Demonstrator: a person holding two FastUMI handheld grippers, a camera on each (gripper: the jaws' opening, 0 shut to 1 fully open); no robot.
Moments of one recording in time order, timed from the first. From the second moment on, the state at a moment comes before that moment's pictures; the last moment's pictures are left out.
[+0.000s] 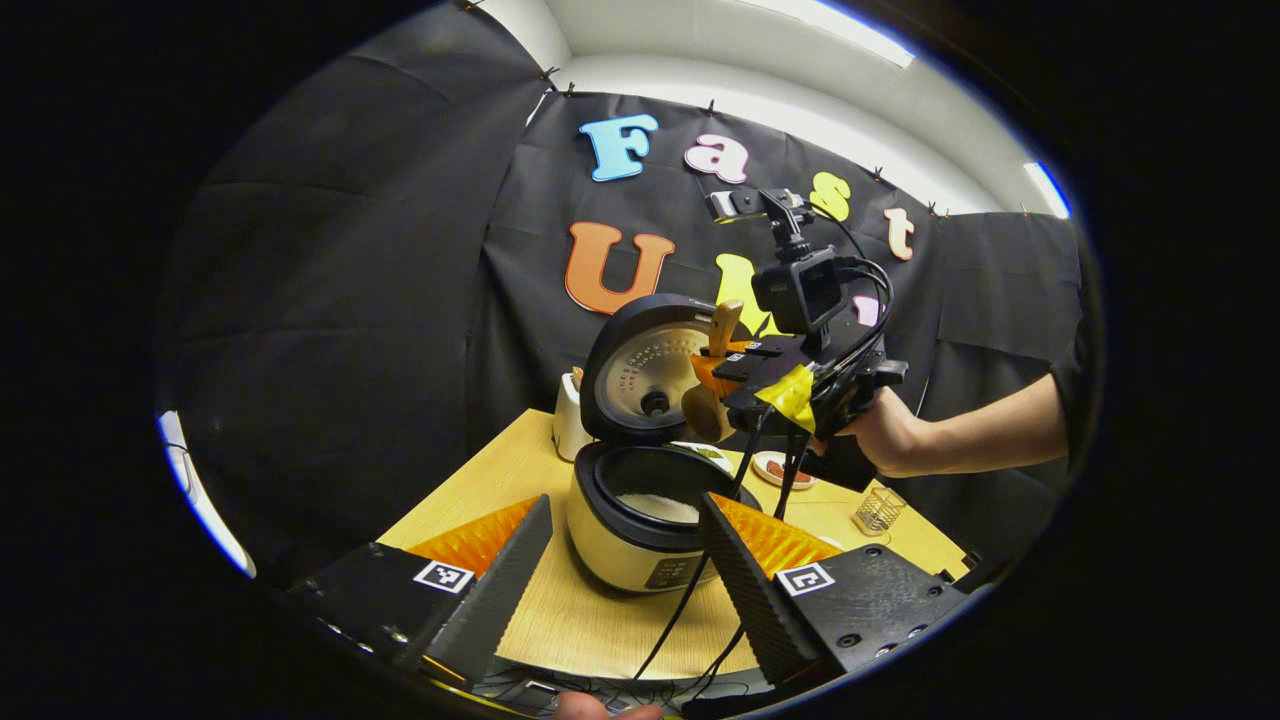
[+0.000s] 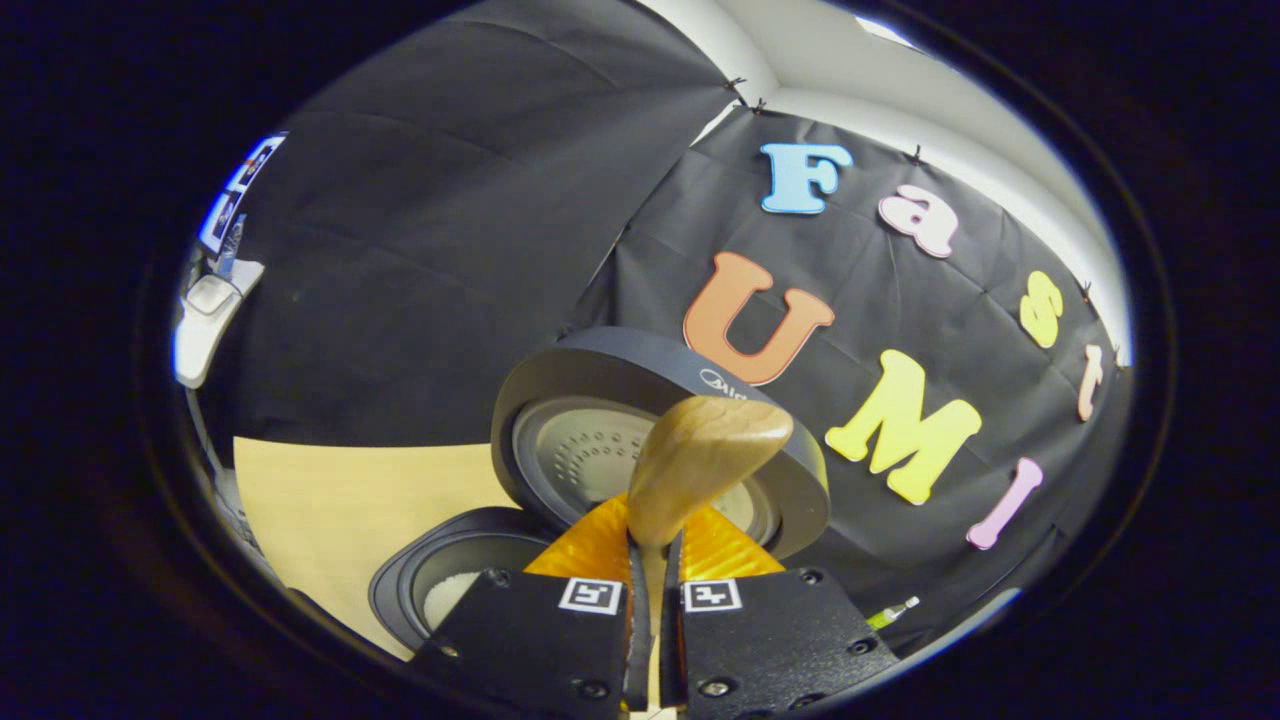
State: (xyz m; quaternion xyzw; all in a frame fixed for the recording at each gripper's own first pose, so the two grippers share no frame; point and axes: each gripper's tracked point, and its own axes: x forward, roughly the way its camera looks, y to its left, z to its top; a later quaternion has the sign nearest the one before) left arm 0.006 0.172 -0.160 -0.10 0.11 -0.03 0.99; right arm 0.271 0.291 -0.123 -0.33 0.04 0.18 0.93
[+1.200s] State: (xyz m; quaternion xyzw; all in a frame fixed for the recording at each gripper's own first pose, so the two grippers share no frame) left arm 0.018 0.109 -0.074 -0.07 0.10 0.01 0.99; right arm 0.191 0.087 0.019 0.06 0.06 0.14 0.99
